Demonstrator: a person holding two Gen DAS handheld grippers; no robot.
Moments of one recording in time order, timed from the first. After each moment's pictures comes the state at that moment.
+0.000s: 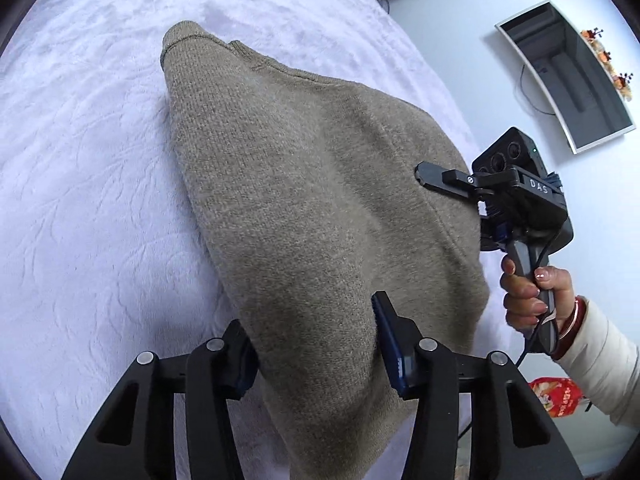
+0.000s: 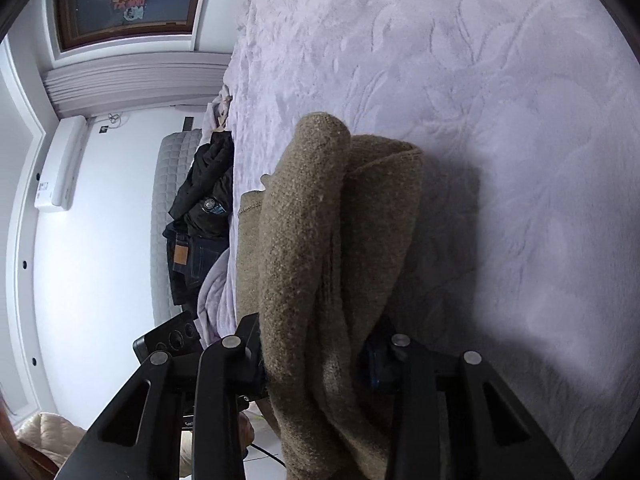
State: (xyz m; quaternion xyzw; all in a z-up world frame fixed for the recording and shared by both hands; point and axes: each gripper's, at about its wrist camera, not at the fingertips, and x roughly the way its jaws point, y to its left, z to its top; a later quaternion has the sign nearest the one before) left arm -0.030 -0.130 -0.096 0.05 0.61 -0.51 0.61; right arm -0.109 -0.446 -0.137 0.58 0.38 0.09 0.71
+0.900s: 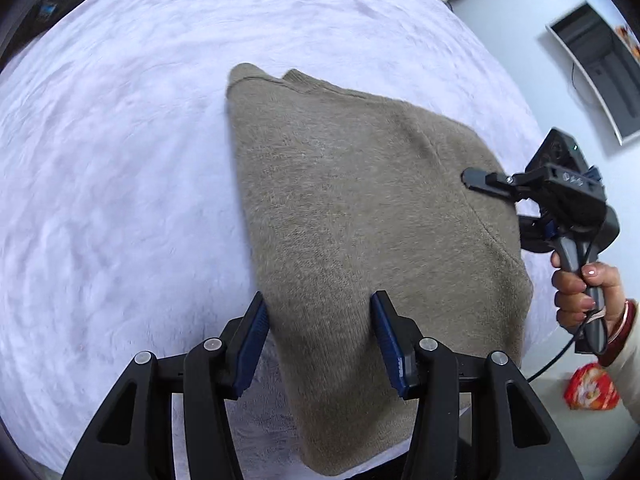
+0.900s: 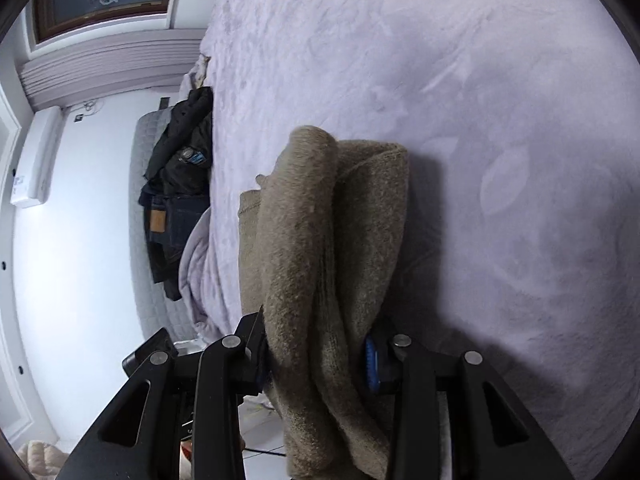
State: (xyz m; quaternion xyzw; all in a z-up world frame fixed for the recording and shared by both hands) left arm -0.032 0.081 -0.078 0.09 0.61 -0.40 0.68; right arm -0.114 -0.271 -0.161 0.59 0.43 0.05 0.68
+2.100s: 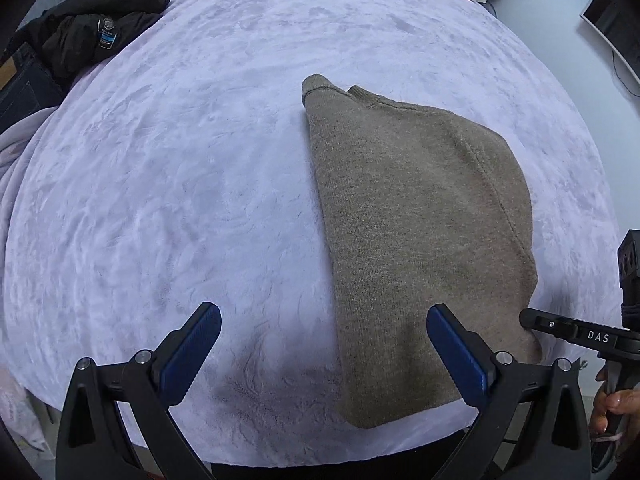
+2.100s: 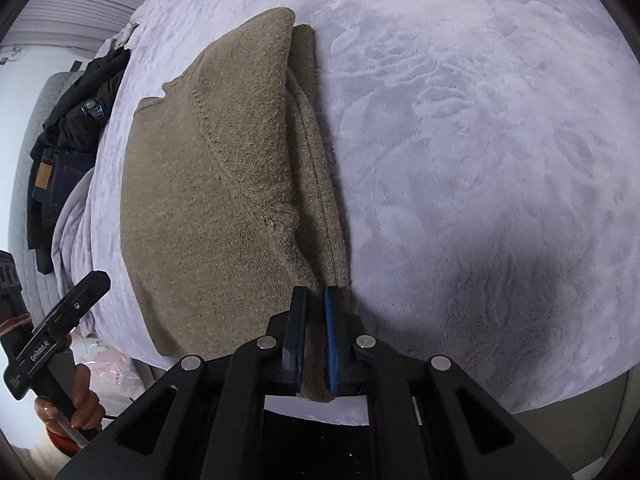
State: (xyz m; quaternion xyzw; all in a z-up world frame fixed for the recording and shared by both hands) left arm -0.077 0.097 -0.041 0.19 0.57 -0.29 0.74; right arm -0.211 -0.191 -0.123 0.42 0.55 -0.12 0.71
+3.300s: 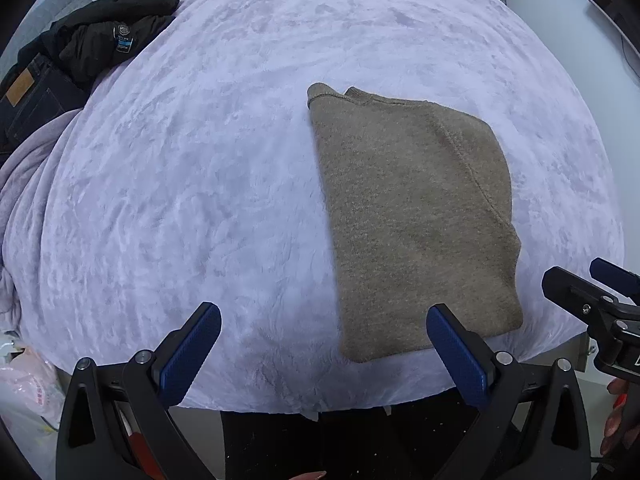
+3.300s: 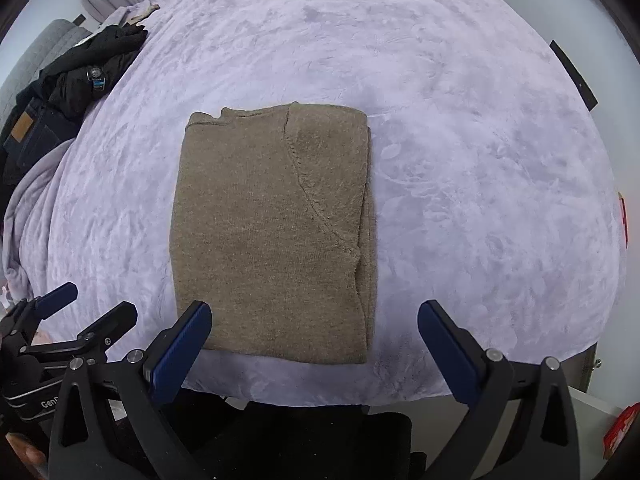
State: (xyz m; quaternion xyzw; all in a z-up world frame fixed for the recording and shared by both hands) left arm -0.098 0.099 0.016 0.23 0.59 -0.26 0.73; right arm -0.169 -0.128 0.003 0.25 0.56 -0.22 0.76
